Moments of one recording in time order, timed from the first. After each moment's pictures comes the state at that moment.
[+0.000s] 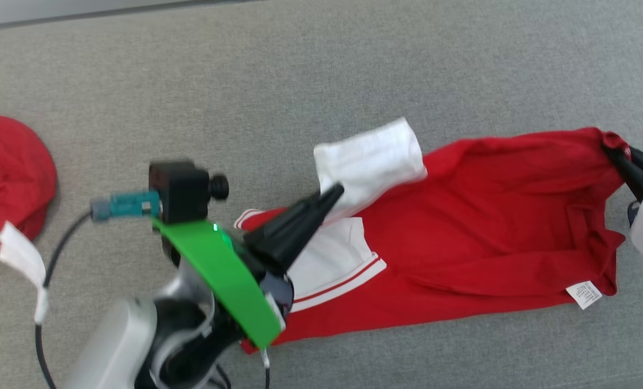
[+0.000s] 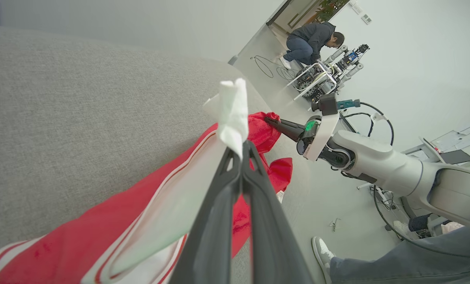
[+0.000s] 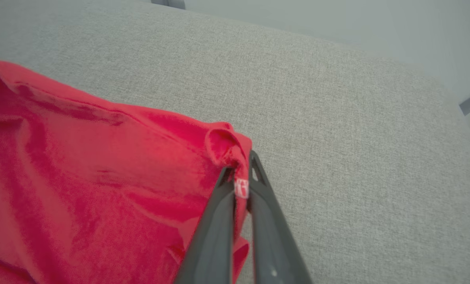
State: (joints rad) left arm -0.36 0.27 -0.49 -0.34 -1.04 -0.04 0.48; right arm -0.66 -0.89 0.81 0.44 0.92 0.13 -0.13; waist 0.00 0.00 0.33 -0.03
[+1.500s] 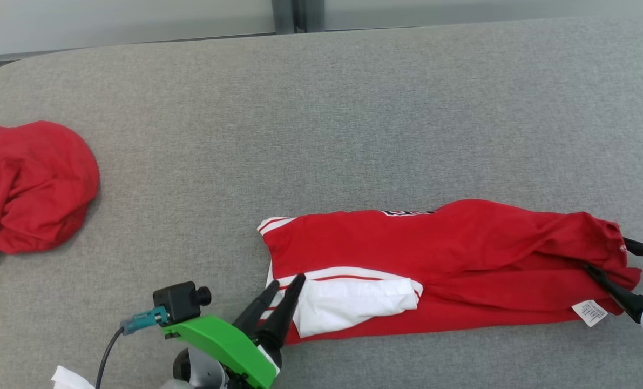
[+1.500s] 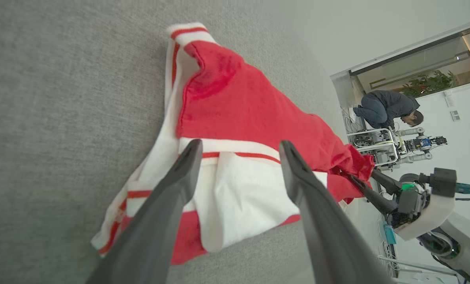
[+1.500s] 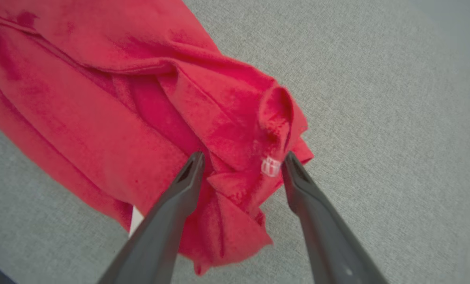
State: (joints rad) left arm -0.06 0.15 -0.46 0.05 -1.07 -0.04 0.17; right arm -0.37 -1.04 0.85 0.25 0.68 0.13 -0.10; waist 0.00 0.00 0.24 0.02
